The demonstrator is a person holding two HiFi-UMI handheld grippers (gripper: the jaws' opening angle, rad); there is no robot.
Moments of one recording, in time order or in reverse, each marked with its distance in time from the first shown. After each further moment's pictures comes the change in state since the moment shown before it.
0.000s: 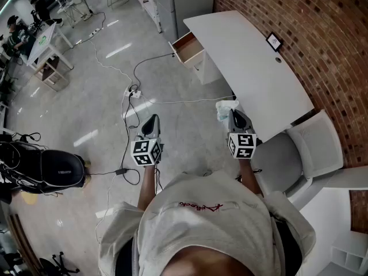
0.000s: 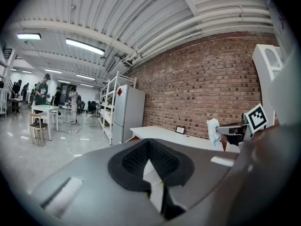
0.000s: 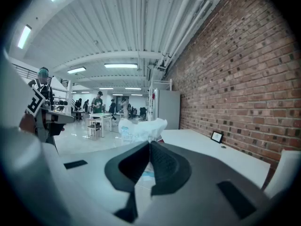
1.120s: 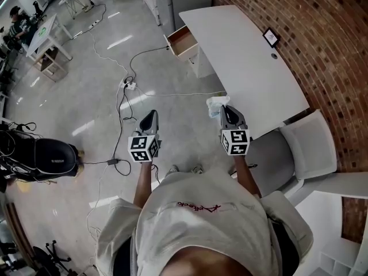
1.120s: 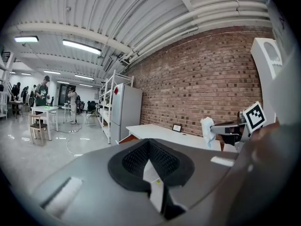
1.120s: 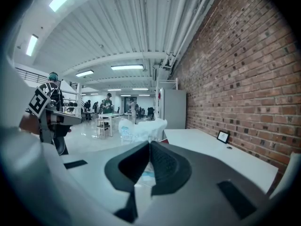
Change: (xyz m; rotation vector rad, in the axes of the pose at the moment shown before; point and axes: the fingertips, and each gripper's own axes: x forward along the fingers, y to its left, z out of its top) left arm 0.010 -0.070 -0.011 0.026 0.023 0.007; right arm -0.014 -0.030 -0.012 -0.007 -0.006 0.112
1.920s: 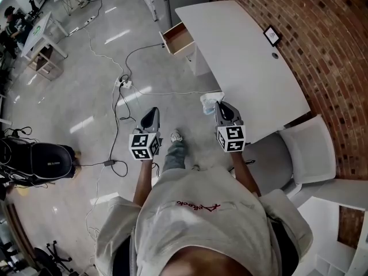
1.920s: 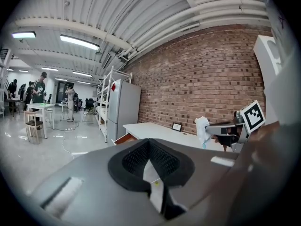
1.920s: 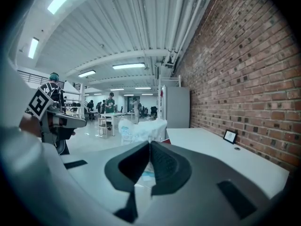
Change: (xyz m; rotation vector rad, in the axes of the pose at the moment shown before) left arm 0.064 -0.007 -0.009 -0.006 0.024 -0.027; right arm 0.056 -0.020 -0.007 0.001 0.013 0.052
